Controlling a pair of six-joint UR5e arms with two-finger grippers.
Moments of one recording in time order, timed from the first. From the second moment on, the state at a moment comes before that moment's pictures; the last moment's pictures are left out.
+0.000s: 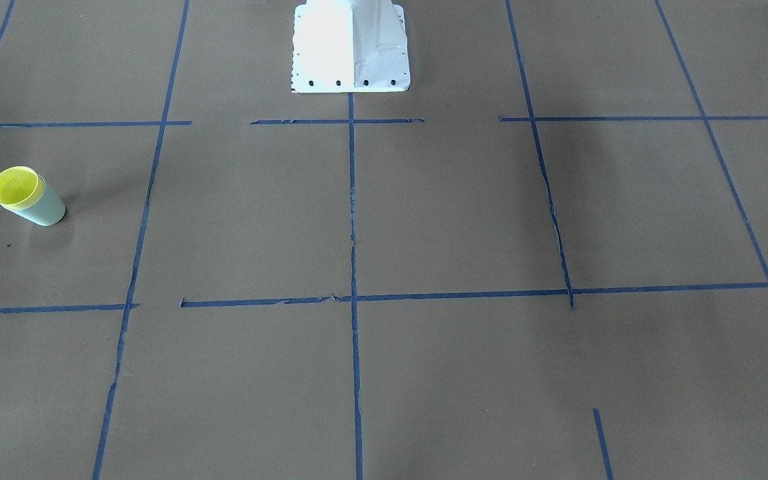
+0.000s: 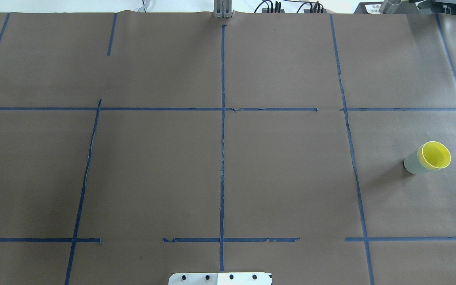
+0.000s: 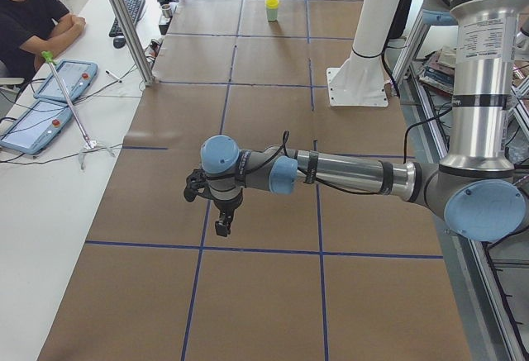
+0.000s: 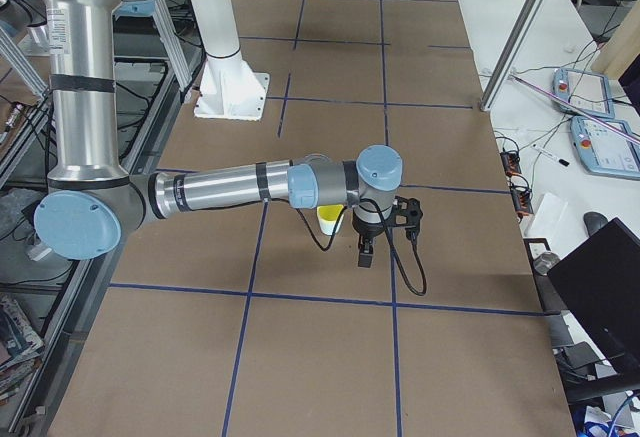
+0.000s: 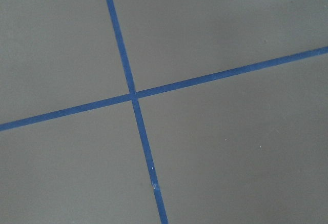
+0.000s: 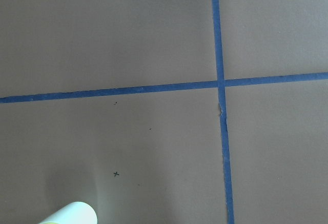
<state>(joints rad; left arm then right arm) -1.49 -1.53 -1.72 -1.57 -2.35 0.05 1.47 -1.59 1.78 -1.62 2.35 0.24</state>
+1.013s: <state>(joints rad) -1.53 -1.46 -1.75 -1.52 -2.37 0.12 1.47 -1.69 1.88 -1.62 2.35 0.24</state>
